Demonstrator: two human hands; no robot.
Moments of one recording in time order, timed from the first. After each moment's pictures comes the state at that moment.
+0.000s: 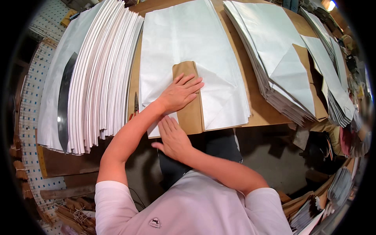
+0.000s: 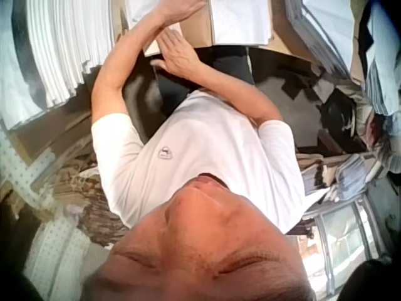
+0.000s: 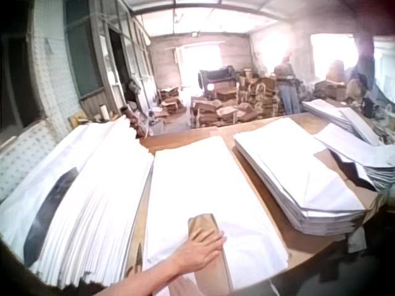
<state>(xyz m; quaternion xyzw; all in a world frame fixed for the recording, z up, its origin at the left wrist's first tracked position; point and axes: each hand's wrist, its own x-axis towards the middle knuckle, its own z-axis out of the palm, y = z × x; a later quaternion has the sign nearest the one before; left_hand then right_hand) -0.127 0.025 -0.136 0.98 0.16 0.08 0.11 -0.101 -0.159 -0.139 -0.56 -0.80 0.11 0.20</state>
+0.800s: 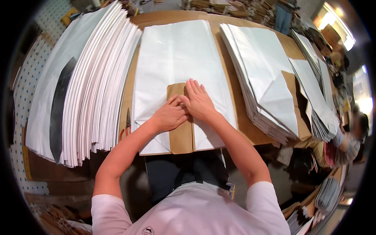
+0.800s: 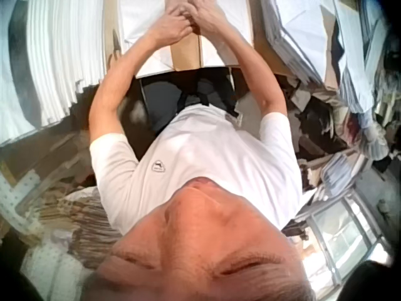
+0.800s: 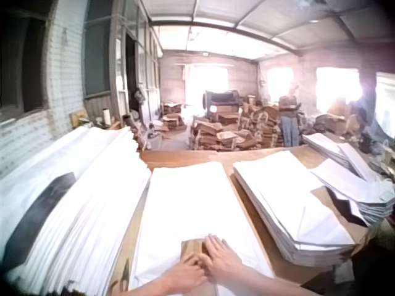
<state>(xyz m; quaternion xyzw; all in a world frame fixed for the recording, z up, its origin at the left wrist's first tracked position) -0.123 0.029 -0.137 0.97 0.14 0.11 0.13 0.067 -0.008 -0.127 -0.64 -0.73 0.12 0.20</state>
